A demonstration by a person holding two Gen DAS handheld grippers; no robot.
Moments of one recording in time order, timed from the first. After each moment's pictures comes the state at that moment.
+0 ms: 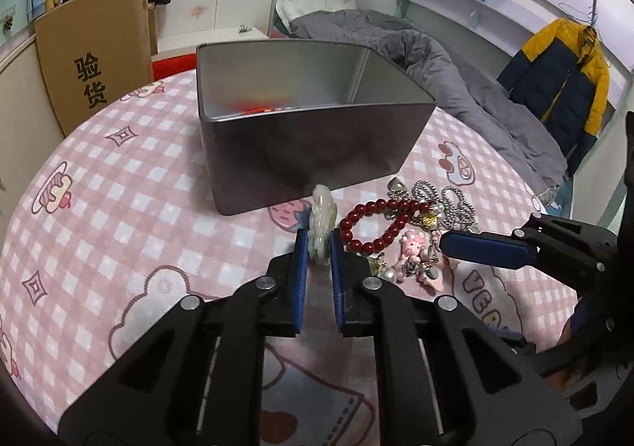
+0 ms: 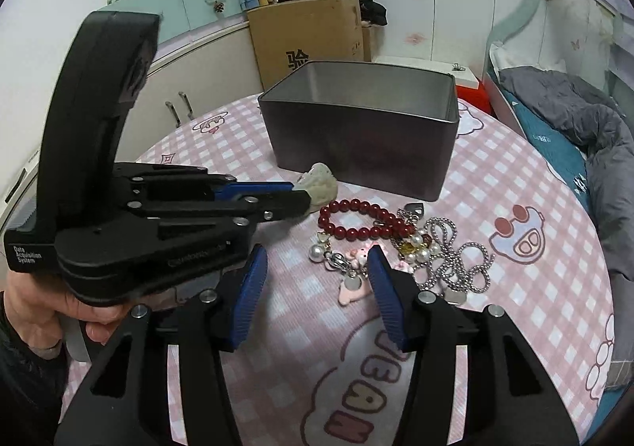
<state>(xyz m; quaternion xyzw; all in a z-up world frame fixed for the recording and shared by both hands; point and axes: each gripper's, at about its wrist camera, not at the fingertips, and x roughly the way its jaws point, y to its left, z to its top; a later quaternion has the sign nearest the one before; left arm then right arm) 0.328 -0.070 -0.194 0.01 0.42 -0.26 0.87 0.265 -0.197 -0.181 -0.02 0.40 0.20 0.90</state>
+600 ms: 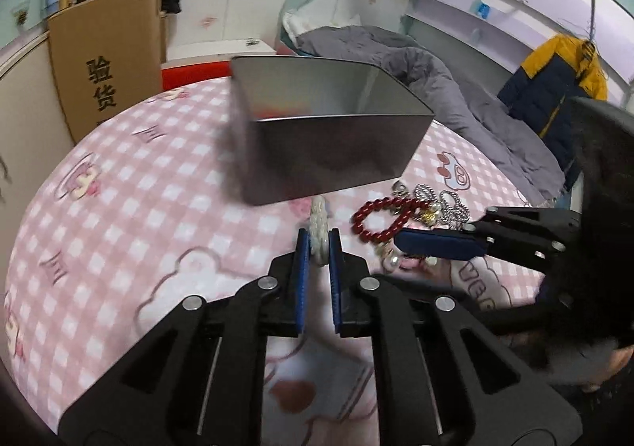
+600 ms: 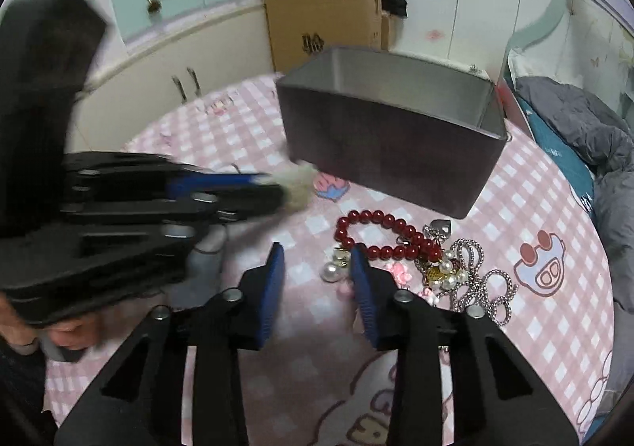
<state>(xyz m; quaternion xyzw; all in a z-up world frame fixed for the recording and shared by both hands) 0.308 -0.043 -0.186 -0.01 0.39 -0.25 0.89 0.289 -0.171 -0.194 -0.07 0.43 0.22 0.88</state>
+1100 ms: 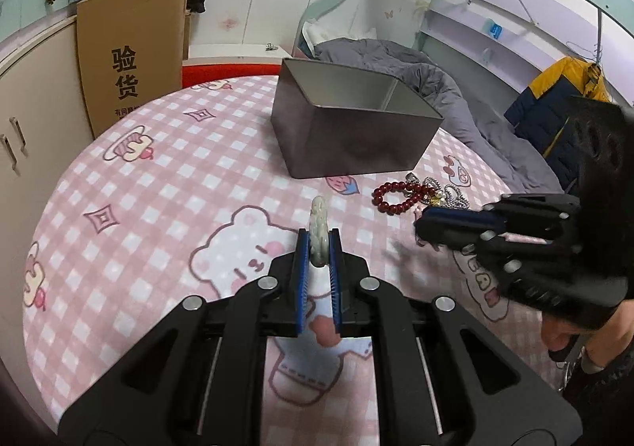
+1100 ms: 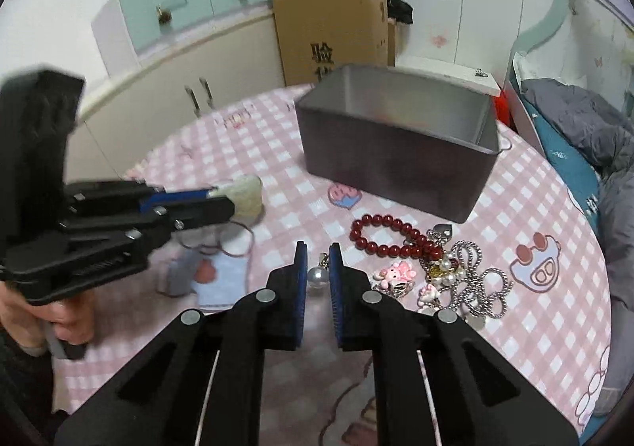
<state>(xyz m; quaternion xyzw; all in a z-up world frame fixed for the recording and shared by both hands) 0.280 -0.003 -0.181 -0.04 0.38 -0.23 0.89 0.271 -0.182 -0.169 -0.04 0.40 0.24 0.88</state>
